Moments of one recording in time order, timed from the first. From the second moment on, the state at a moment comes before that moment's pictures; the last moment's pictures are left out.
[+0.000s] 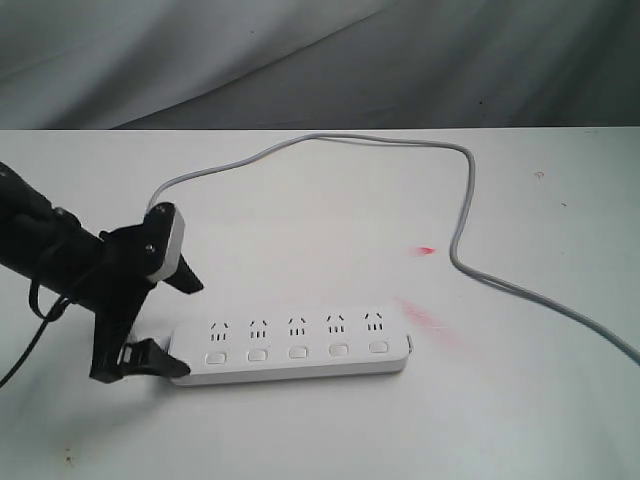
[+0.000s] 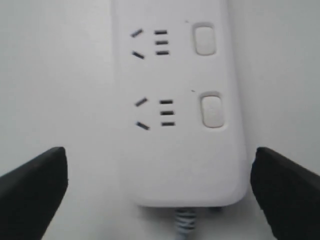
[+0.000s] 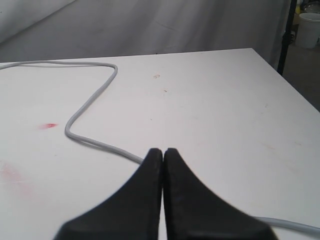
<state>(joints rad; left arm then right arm) -0.02 1.87 -0.91 -0.88 0.76 2.07 -0.12 0.01 0.00 0.04 0.36 -0.02</state>
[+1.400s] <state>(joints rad) -0.02 0.90 -0.92 -0.63 0.48 0.73 -0.12 0.01 0.00 0.04 0.36 -0.02</state>
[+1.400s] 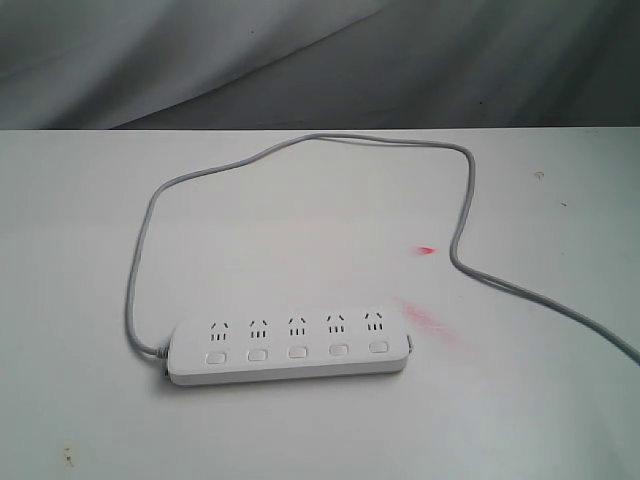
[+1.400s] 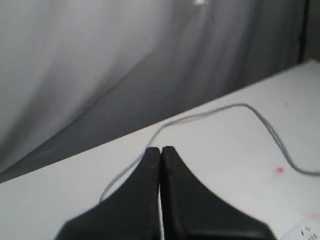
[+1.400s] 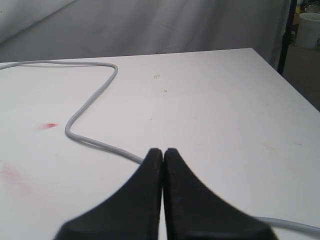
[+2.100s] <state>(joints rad) -0.02 0.59 -0.86 -0.09 0.32 -0.06 -0.12 0.01 0.00 0.04 0.36 -0.02</state>
